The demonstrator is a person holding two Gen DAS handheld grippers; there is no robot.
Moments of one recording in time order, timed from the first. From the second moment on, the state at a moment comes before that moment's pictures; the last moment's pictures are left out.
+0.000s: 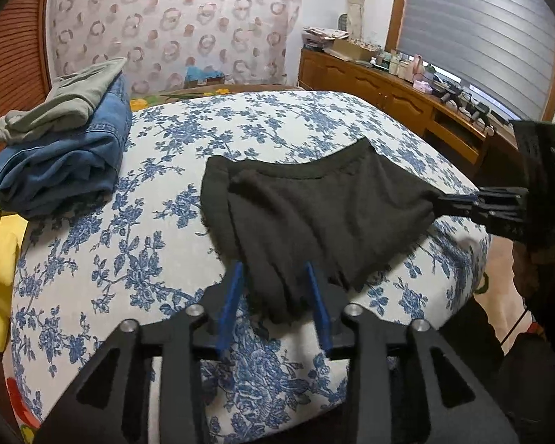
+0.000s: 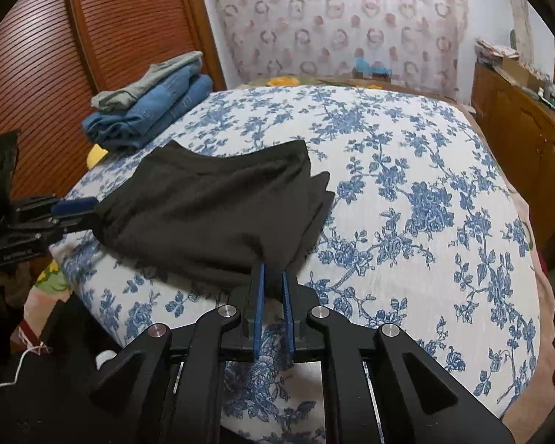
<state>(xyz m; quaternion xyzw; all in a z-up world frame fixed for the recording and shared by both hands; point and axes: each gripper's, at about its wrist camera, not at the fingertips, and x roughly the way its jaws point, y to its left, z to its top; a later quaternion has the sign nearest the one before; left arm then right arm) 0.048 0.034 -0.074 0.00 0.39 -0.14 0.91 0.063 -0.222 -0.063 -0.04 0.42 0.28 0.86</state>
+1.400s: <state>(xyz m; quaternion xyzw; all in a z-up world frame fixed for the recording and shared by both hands) 0.139 0.042 -0.099 -0.03 0.41 -0.11 0.90 0.151 -0.186 -0.086 -0.07 0.43 0.22 0.87</state>
